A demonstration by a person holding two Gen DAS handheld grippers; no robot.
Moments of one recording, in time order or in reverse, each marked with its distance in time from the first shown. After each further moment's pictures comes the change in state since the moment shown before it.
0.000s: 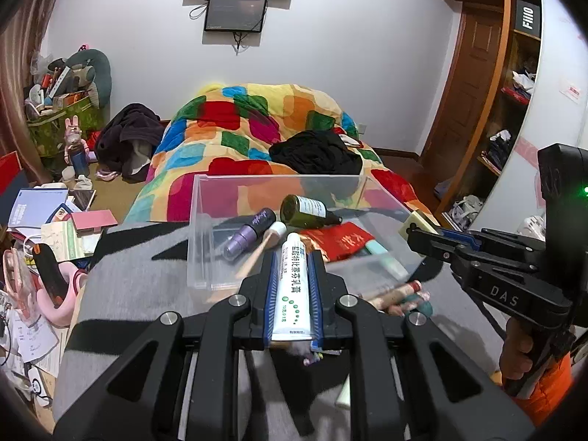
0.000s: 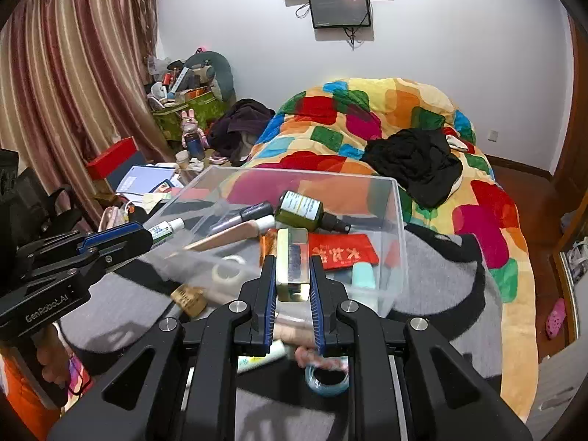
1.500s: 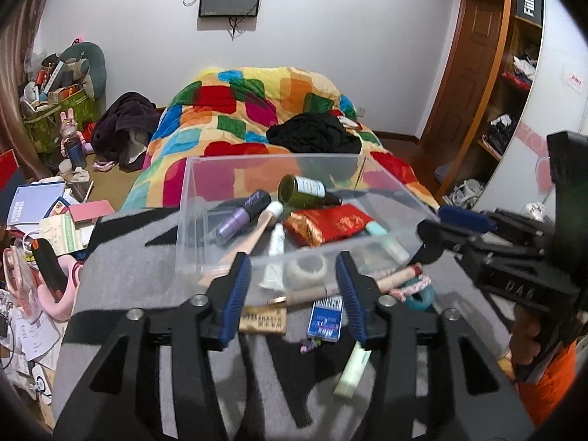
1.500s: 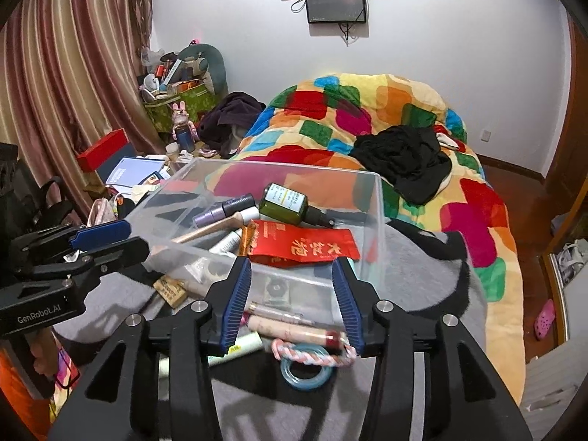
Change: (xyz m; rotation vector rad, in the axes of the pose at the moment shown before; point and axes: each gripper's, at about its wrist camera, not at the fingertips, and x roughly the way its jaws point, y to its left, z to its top) left arm 0.006 -0.006 -0.009 0.025 0.074 0.004; right arm -0.006 -0.011 -0.007 -0.023 0.023 -0.041
